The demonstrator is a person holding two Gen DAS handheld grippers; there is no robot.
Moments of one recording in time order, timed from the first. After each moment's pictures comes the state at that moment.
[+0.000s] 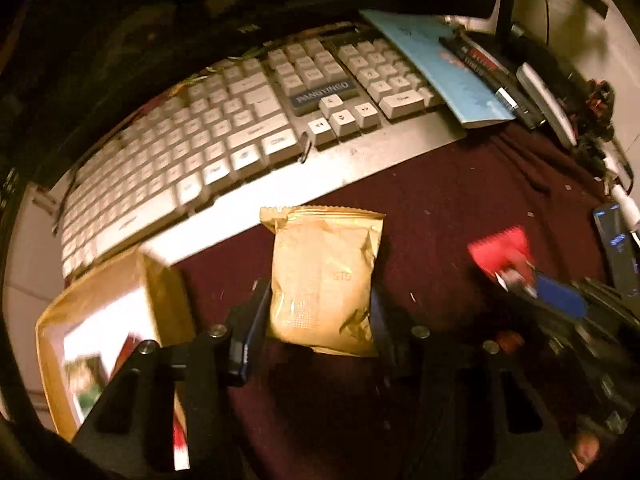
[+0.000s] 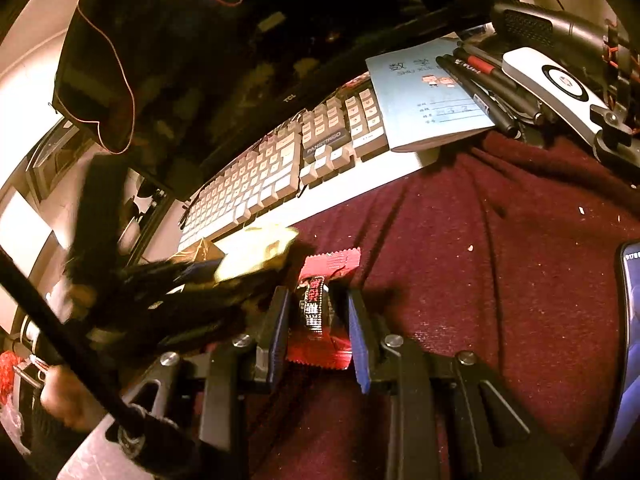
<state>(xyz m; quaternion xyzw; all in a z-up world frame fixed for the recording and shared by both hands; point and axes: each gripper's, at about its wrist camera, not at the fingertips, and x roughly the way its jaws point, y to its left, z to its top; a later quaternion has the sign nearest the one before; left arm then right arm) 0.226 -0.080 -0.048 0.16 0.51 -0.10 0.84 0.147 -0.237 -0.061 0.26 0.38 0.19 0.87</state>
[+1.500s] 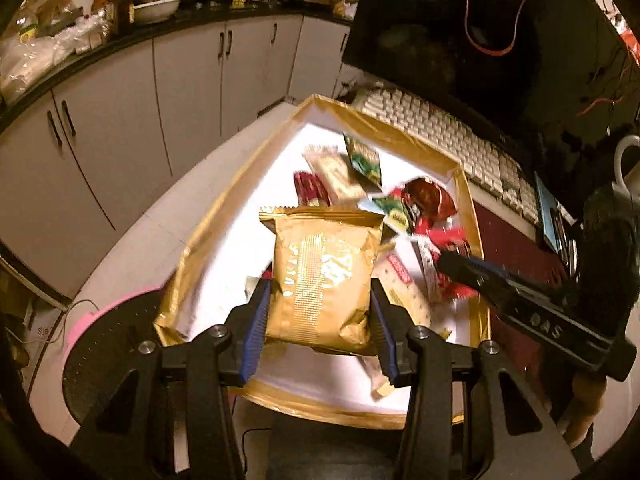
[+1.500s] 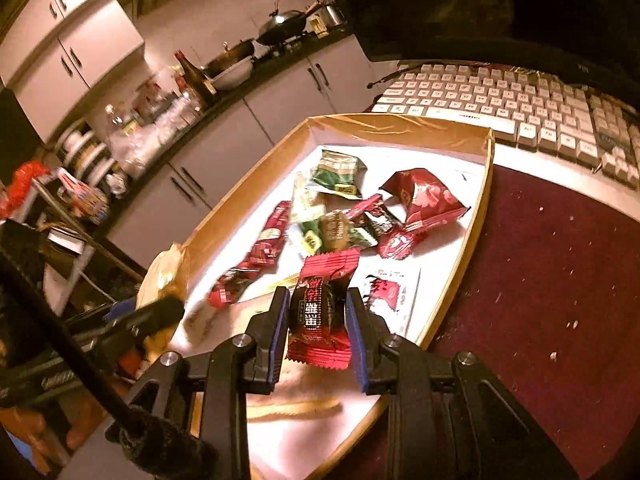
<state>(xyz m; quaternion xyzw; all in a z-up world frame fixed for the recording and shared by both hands) 0.017 0.155 -0.017 -0.18 0.42 0.11 0.88 0.117 -0.013 -0.027 0.02 0.44 0.40 0.81</state>
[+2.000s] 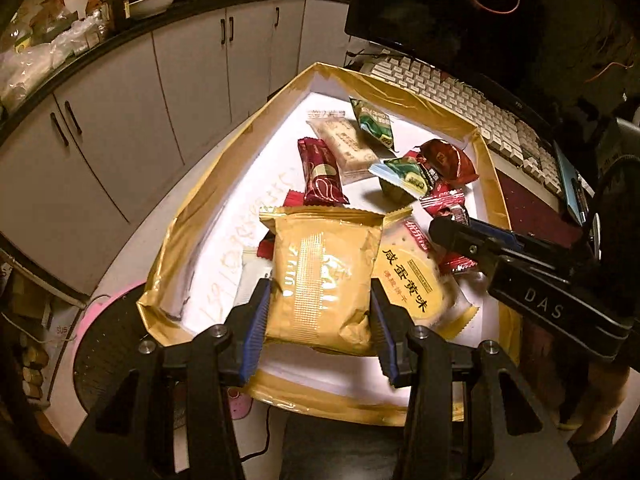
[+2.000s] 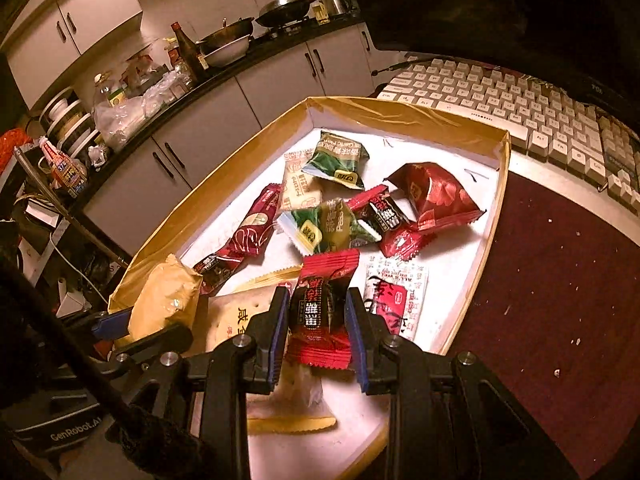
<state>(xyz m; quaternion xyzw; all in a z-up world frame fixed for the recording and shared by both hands) 0.021 0.145 -0.034 -0.15 0.45 0.13 0.87 0.117 0.009 -0.033 -0.03 0.44 0.39 0.81</state>
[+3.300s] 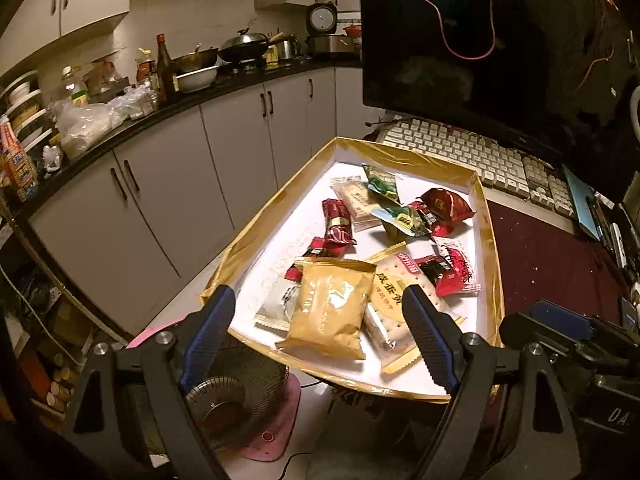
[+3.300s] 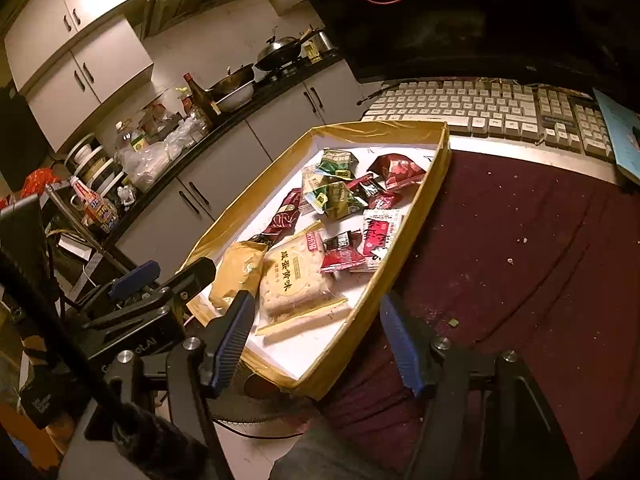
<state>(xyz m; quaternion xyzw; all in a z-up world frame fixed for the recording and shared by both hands) -0.023 0.098 0.002 -0.07 0.34 0.23 0.91 0.045 -0.067 -0.010 0.05 0.40 0.39 0.83</state>
